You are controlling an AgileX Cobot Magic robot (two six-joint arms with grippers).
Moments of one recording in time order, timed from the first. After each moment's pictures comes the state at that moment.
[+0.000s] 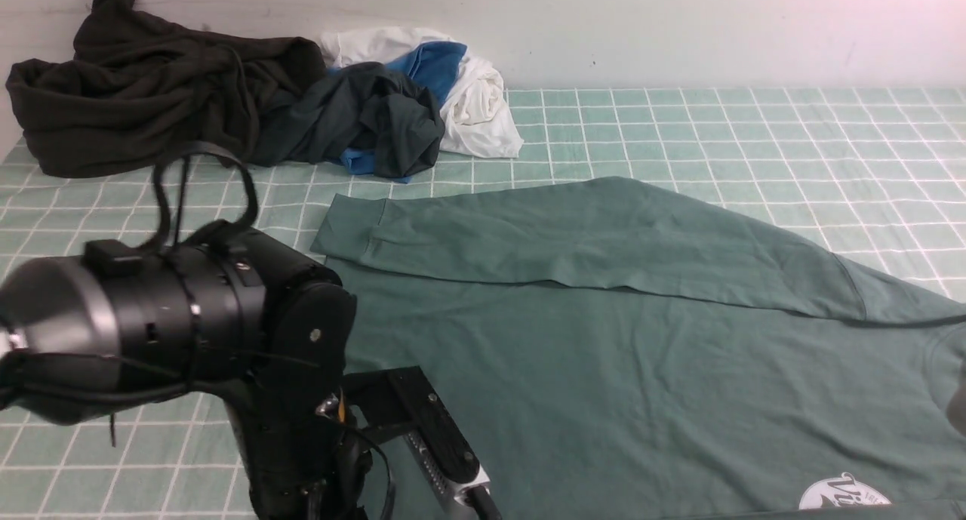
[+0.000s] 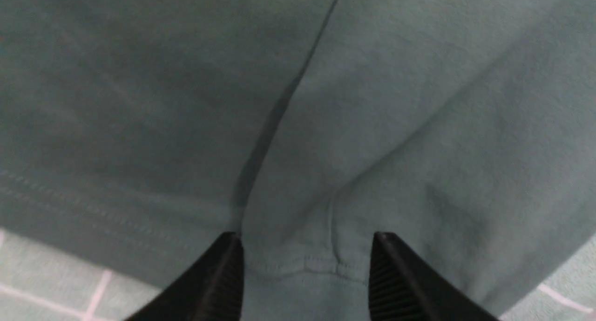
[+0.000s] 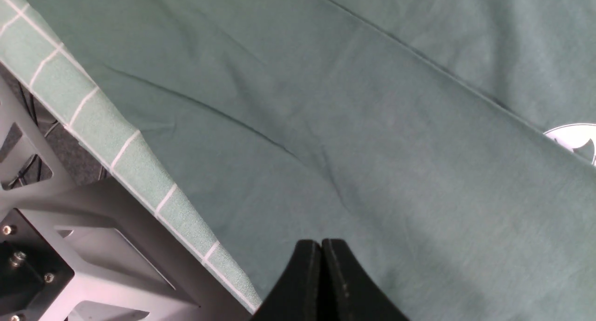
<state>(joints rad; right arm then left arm) 0.27 0.82 -0.66 0.42 1.23 -0.45 -0.63 1.64 -0.94 -0.06 1.03 0.45</state>
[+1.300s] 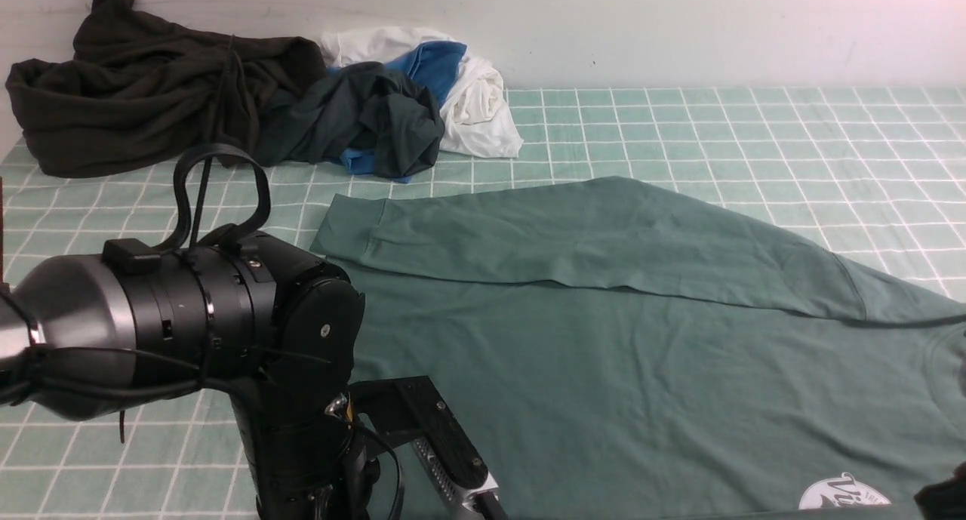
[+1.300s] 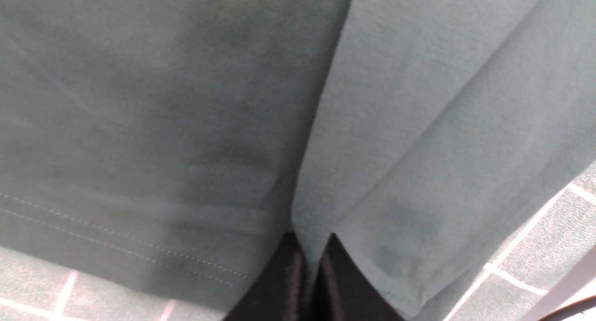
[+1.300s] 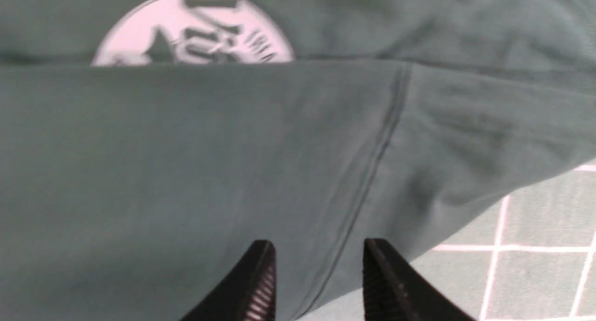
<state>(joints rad) 0.06 1.25 -0.66 -0.12 1.05 0.16 -0.63 1.62 -0.95 -0.11 1.07 0.47</state>
